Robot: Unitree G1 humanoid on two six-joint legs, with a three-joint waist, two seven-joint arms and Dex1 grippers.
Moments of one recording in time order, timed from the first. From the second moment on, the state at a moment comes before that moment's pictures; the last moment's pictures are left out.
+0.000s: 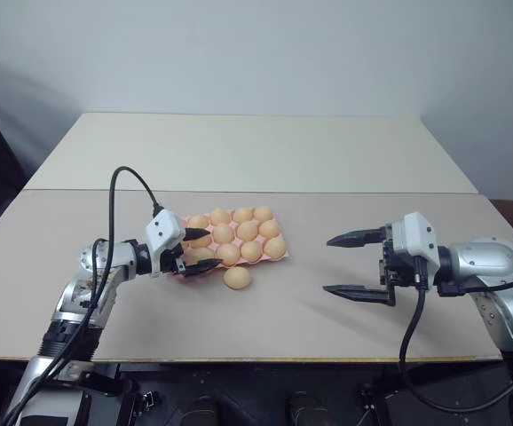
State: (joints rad) left arm -0.48 0.64 -0.04 0.17 -0.27 0.17 -1.07; right arm -0.33 -0.84 -0.06 -0.30 0.51 0.32 1.20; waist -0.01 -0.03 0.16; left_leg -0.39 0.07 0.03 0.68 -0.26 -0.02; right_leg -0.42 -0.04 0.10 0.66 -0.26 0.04
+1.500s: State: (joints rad) left arm -0.21 0.82 0.12 -0.18 -0.57 0.35 -1.31; right arm -0.31 -0.83 -0.07 -0.27 0.53 0.32 1.19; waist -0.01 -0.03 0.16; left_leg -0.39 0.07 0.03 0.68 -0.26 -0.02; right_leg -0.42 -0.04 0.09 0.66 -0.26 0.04
